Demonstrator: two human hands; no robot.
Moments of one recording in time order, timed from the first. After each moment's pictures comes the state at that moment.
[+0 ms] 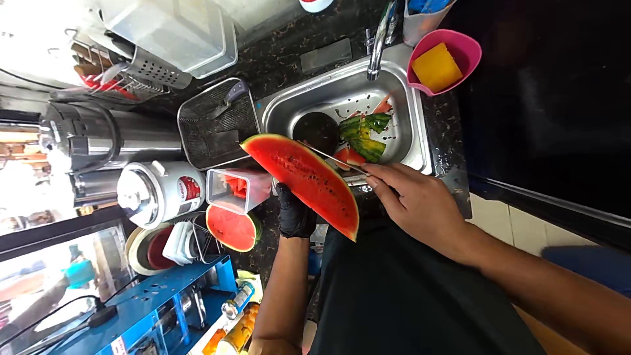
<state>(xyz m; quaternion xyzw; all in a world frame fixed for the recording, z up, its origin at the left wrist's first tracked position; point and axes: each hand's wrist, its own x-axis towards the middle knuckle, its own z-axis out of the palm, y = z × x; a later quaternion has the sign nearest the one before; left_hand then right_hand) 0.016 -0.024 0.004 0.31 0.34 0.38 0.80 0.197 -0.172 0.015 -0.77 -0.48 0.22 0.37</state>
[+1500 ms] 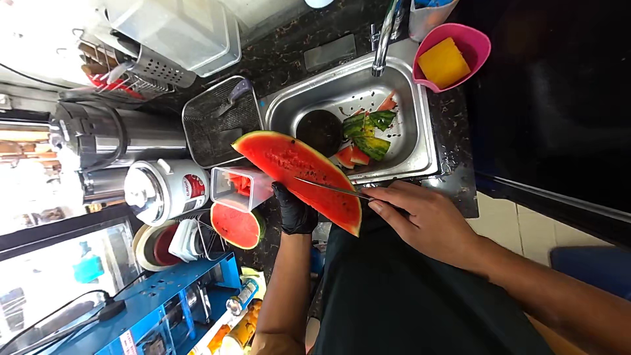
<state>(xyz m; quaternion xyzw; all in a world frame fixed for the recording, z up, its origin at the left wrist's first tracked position) 0.015 -0.019 0.004 0.32 0.31 0.41 0.80 0.188 -0.194 0.012 -0.71 -0.48 0.30 0.43</state>
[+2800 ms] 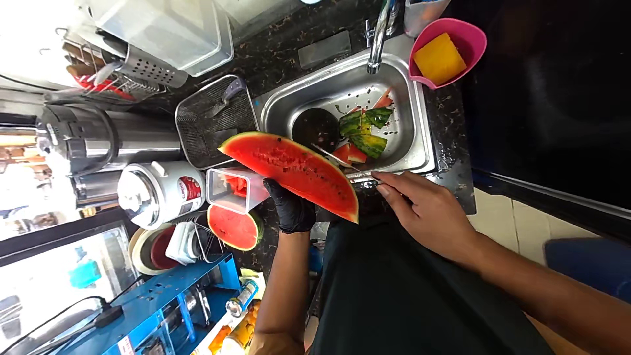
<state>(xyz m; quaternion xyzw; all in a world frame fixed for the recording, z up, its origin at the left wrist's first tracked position) 0.021 -0.011 -0.002 0.30 0.33 0.43 0.79 0.187 -0.195 0.002 -0.76 -0.43 0.26 0.41</state>
